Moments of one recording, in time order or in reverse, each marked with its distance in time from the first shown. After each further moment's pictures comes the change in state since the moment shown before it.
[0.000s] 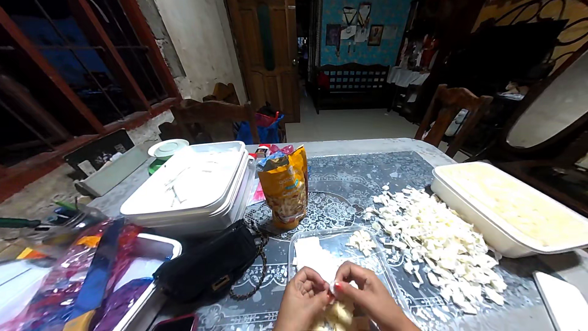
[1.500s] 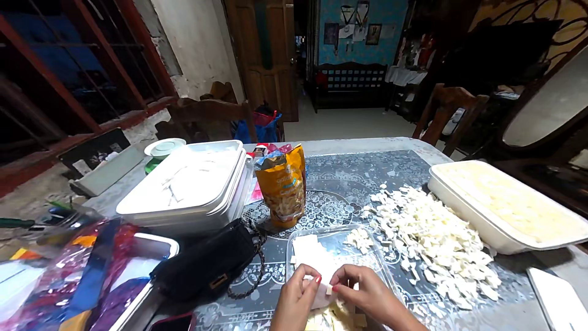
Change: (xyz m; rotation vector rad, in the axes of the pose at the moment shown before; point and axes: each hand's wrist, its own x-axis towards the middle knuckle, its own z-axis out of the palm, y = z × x) left_hand 0.004 -0.002 -0.011 0.505 -0.022 0.049; right_hand 0.005 -0.020 -0.013 -0.336 -0.162 0.231
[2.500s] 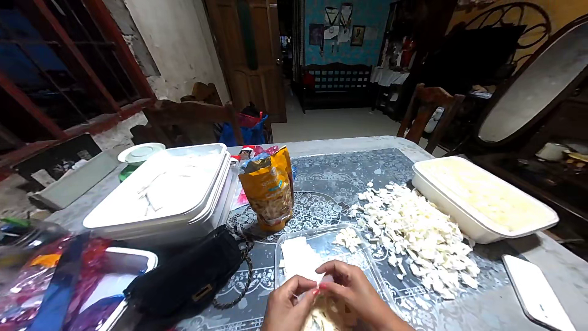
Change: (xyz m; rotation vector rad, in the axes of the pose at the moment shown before) left_hand -0.007 0.008 0.004 -0.015 0.022 0.088; right_hand 0.001 0.009 0.014 0.126 0.155 -0.078
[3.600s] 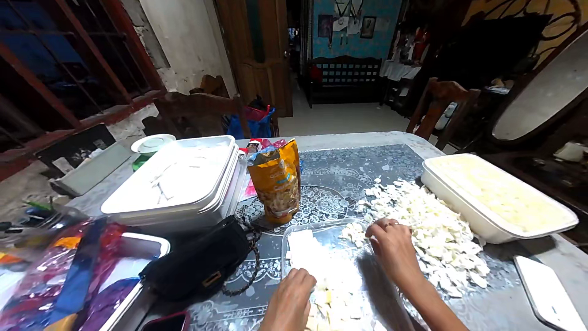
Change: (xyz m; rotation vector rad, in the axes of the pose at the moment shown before) left_hand 0.007 -0.015 -0.012 0.814 -0.292 0.271; right_hand 0.012 0.000 -0.063 -0.978 0.381 -0.127
